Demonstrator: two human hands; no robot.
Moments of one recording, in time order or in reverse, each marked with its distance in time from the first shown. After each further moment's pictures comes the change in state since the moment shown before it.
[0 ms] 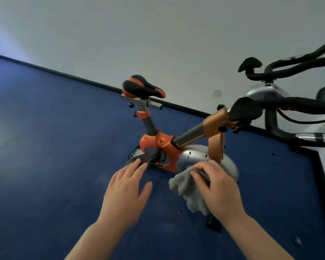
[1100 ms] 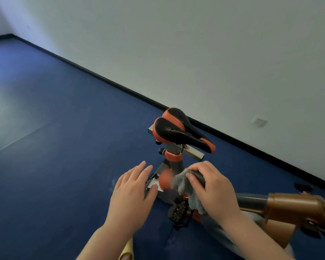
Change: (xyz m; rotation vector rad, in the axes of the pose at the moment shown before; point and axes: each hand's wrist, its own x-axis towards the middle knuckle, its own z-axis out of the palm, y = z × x) left_hand 0.317 -0.140 -0.025 -0.091 0.028 -0.148; right_hand 0.342 -0.001 0.186 0.027 -0.189 -0.117
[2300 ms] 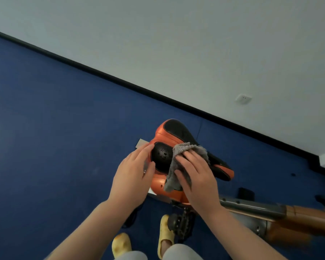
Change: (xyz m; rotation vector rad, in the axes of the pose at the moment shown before) left_hand 0.232 -0.049 0.018 -0.271 -0.162 0.167; right_hand 0.145 0.063 0.116 -0.238 0.167 0.046
